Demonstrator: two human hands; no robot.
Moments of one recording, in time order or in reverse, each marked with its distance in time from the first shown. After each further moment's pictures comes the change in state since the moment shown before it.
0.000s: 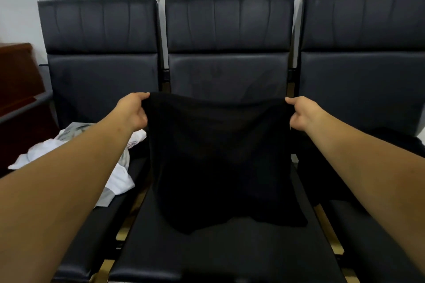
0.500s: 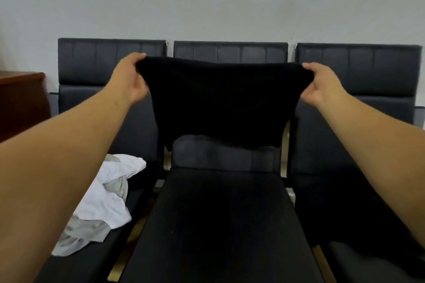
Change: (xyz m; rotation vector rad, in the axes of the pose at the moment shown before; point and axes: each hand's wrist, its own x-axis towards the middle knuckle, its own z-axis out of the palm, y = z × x) left_hand -0.027 0.135 0.051 -0.173 -0.291 0.350; right_hand -0.057 -0.150 0.038 0.253 -0.229 -0.379
